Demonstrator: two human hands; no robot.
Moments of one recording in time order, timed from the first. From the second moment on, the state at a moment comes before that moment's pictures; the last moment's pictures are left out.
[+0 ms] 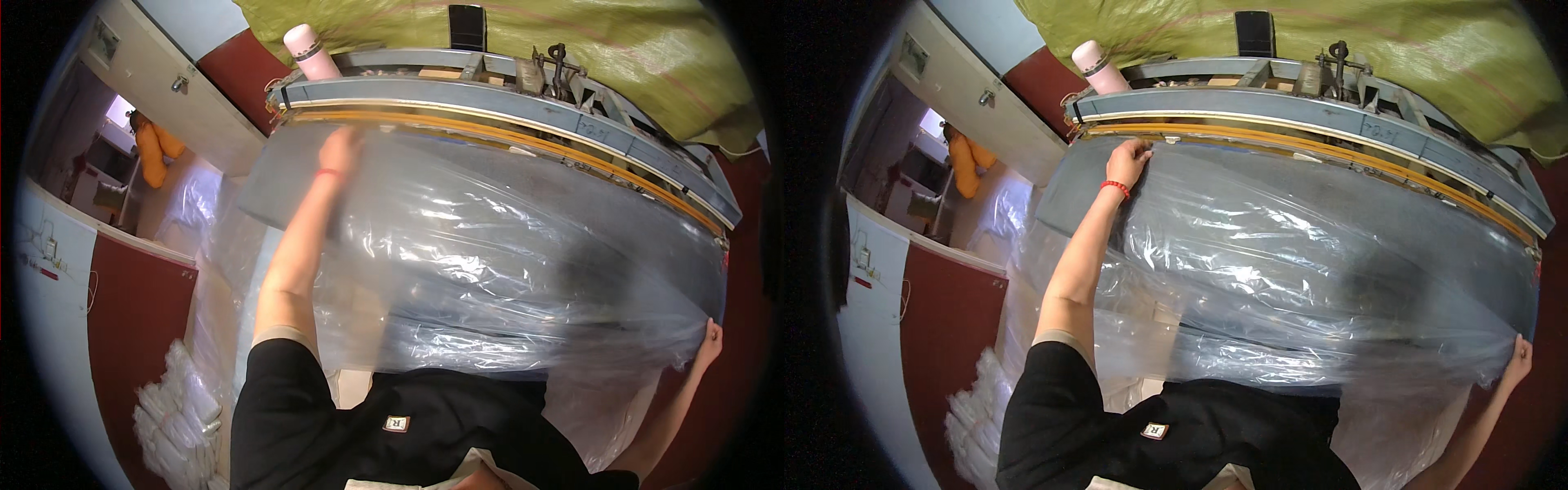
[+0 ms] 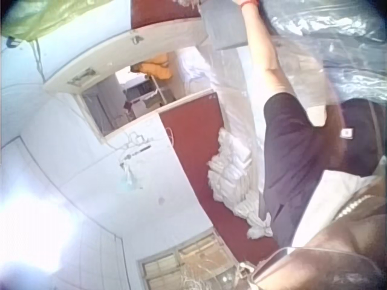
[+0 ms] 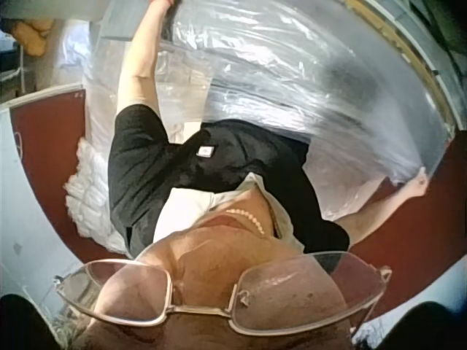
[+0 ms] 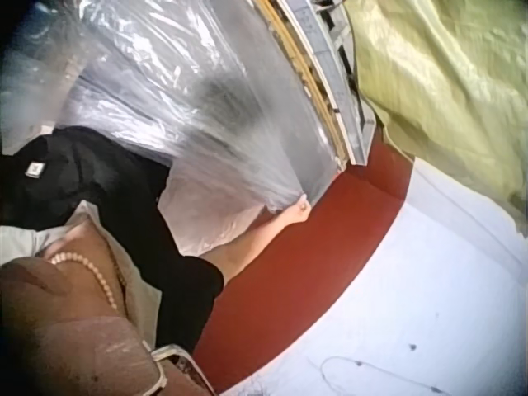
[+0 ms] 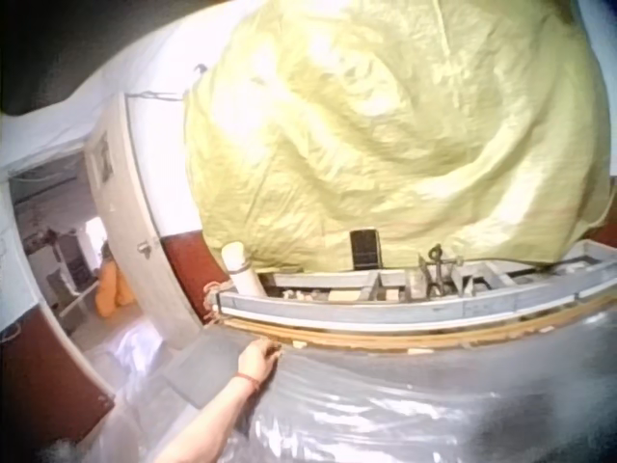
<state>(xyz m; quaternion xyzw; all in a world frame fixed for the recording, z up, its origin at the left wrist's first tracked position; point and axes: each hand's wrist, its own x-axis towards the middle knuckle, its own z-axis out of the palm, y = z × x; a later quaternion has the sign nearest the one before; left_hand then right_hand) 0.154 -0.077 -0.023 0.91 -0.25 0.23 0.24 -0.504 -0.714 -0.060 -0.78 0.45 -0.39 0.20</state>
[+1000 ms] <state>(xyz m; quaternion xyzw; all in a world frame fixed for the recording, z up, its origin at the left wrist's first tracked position) 0.184 -0.069 -0.036 0.76 -0.09 0.21 0.62 -0.389 -0.756 -0.059 -0.69 0.46 -0.51 0.22</state>
